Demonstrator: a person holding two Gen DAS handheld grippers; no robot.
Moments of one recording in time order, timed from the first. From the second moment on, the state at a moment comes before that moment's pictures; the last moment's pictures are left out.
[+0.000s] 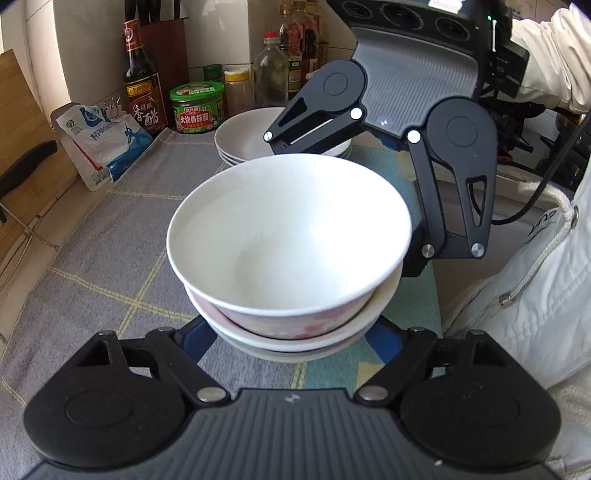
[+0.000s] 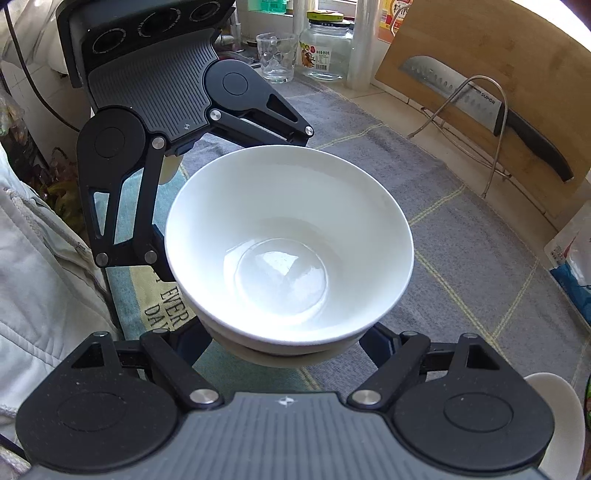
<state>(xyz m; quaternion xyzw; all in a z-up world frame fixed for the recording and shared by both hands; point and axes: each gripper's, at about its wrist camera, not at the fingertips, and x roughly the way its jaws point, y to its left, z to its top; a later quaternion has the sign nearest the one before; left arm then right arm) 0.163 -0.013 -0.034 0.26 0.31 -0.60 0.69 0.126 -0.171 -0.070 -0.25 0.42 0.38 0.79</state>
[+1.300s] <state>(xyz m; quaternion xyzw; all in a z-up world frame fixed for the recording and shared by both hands) 0.195 -0.237 -0.048 0.25 0.27 -0.60 0.71 0.151 -0.377 -0.052 -0.30 0.42 0.33 0.79</state>
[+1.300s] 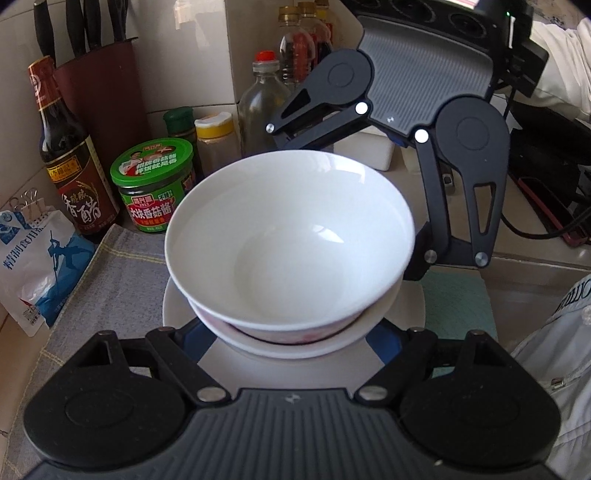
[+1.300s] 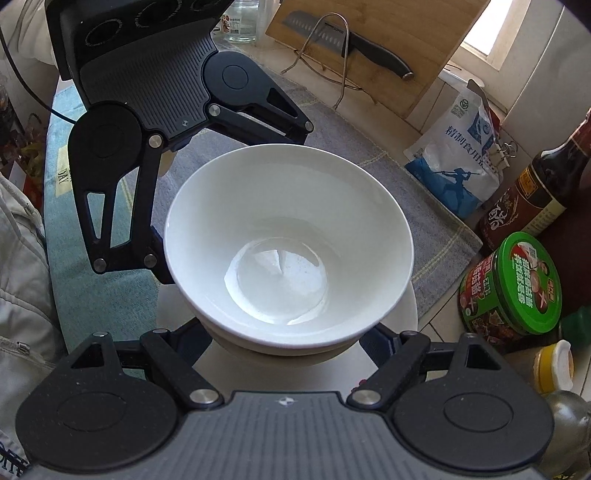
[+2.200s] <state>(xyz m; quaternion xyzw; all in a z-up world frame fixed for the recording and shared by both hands) 0.191 -0.235 -0.050 0.26 0.24 -0.59 0.73 0.153 -0.387 -0.055 -0.27 0.42 0.33 0.80</state>
